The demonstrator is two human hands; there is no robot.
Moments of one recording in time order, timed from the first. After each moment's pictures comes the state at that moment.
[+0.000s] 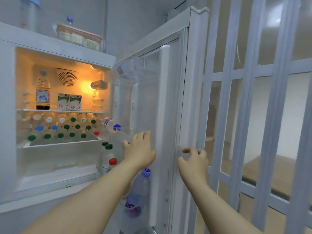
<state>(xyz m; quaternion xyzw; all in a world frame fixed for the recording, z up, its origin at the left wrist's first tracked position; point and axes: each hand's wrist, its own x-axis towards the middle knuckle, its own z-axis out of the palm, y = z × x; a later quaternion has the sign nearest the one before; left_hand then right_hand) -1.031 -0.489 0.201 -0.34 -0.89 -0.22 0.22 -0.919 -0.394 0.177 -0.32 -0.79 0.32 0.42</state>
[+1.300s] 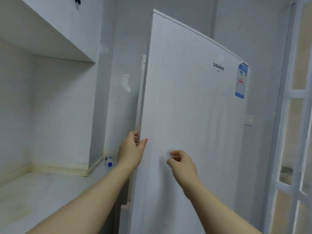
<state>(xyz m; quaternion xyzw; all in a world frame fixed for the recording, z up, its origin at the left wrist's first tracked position) -1.218 -0.809 0.203 -0.05 -0.77 -0.55 0.32 -1.185 -0.664 0.185 0.02 -0.80 0.56 0.18</state>
